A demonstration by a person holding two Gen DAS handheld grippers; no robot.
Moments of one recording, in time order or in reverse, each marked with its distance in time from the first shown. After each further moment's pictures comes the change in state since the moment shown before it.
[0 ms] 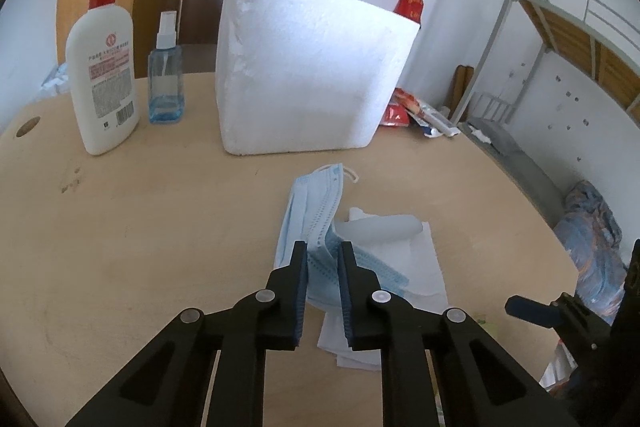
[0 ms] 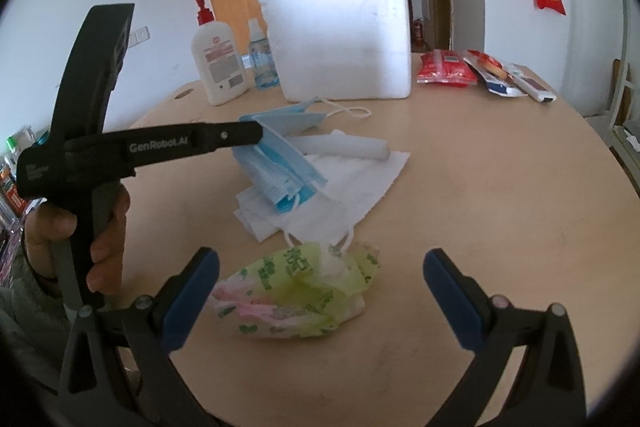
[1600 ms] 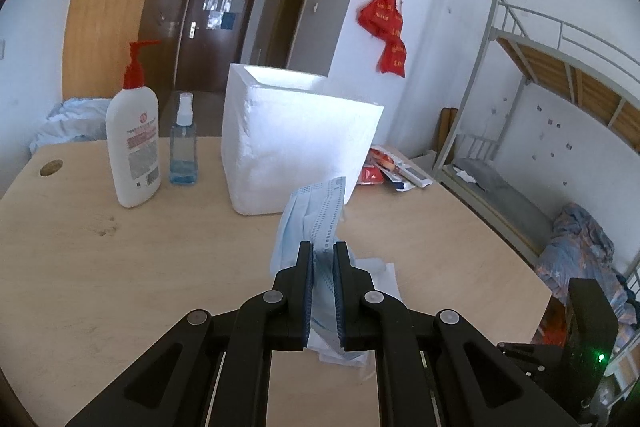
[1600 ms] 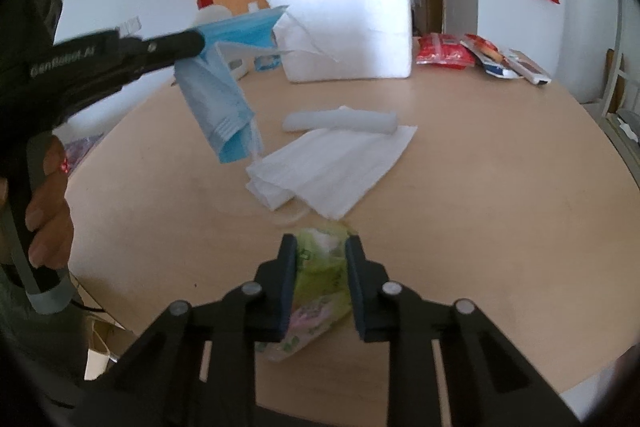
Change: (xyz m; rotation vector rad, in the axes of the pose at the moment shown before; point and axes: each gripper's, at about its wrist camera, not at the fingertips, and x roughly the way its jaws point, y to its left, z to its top) left arm -0.072 -0.004 0.000 0.027 -0.191 -0.029; right arm -0.004 0.013 -0.010 0.028 0.048 -0.032
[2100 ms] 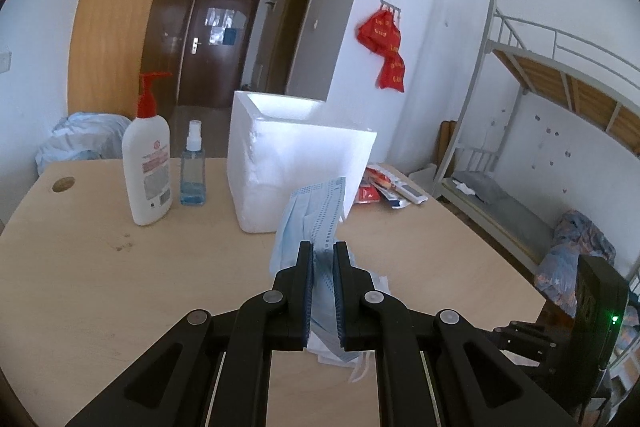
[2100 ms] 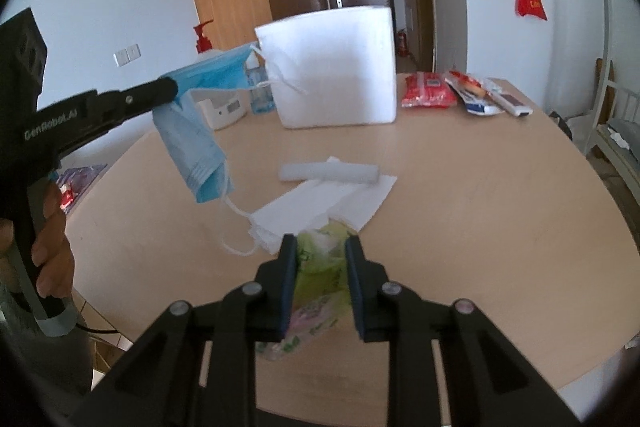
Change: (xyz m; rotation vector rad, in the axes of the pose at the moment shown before) left arm -0.029 -0.003 0.009 0.011 -0.056 0.009; right arm -0.031 -0.004 0.019 0.011 -0.103 -0.011
